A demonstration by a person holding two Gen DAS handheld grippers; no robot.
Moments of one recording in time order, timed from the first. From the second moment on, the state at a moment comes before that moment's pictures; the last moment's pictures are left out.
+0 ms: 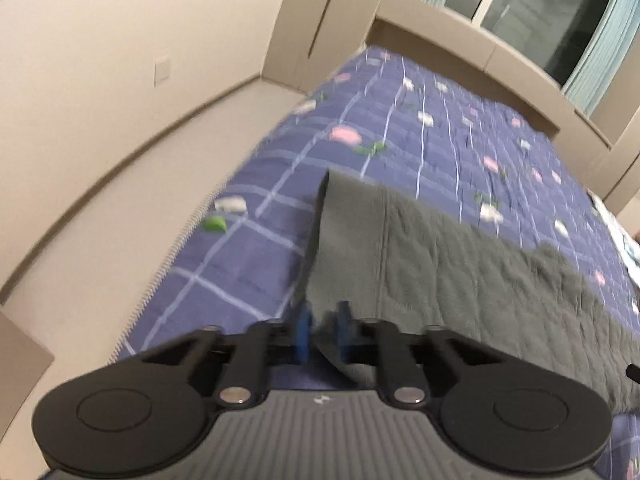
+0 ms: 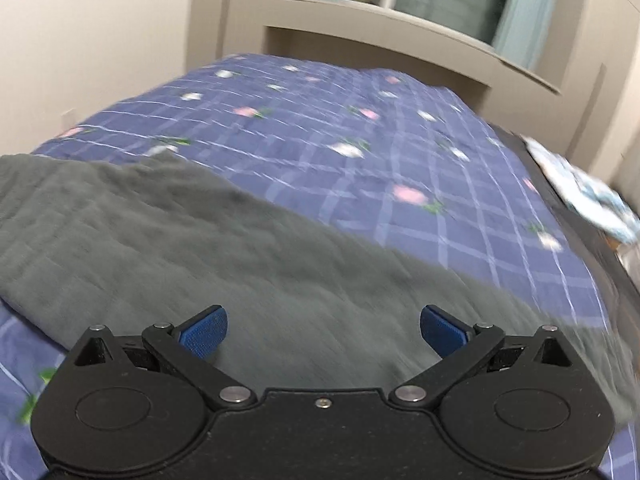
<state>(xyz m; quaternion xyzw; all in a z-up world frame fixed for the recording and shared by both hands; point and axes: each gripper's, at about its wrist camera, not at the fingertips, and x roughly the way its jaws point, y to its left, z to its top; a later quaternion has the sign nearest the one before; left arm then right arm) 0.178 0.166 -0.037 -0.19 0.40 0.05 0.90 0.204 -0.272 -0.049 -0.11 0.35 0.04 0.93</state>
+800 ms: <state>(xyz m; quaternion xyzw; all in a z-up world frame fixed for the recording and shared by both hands) 0.198 0.142 -0.028 -0.09 0.40 0.10 0.91 0.380 -0.158 -0.094 -0.12 0.38 0.13 0.91</state>
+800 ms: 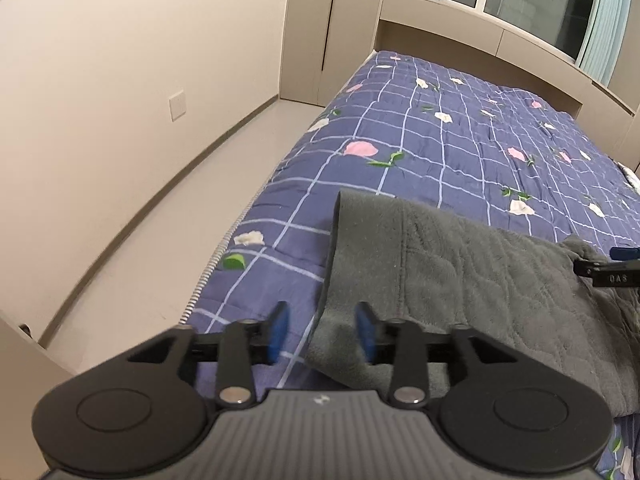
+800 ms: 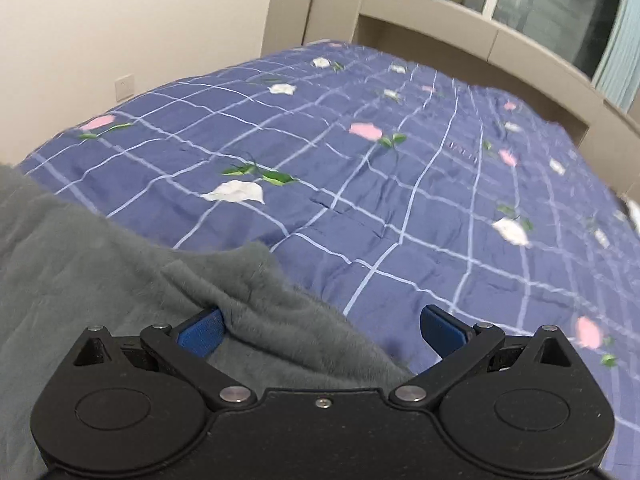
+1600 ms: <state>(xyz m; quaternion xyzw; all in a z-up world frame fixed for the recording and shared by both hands) 0.239 -0.040 -0.008 -0.04 0.39 -0.04 0.92 0.297 -0.273 -0.056 0.04 0.31 0.06 0.95</state>
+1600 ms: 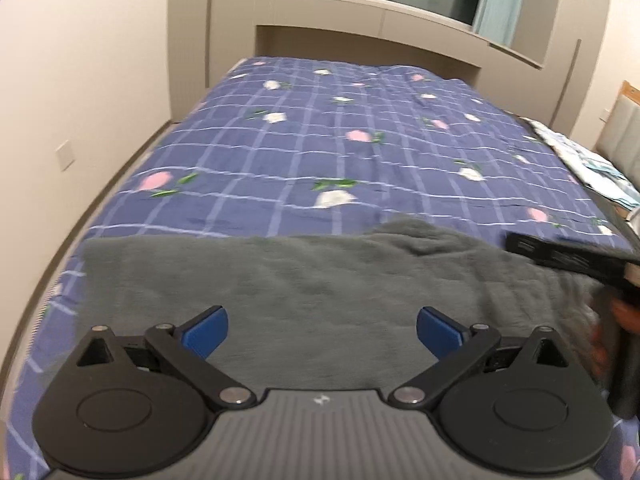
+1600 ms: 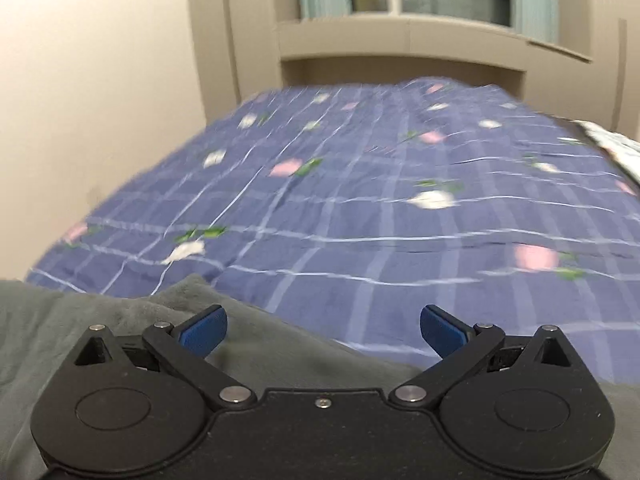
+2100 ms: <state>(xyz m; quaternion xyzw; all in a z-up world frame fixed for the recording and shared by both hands) 0.262 -0.230 -0.038 0.03 0.40 -0.20 0.89 0.092 -0.556 -0.076 0.24 0.27 -0.18 0.91</state>
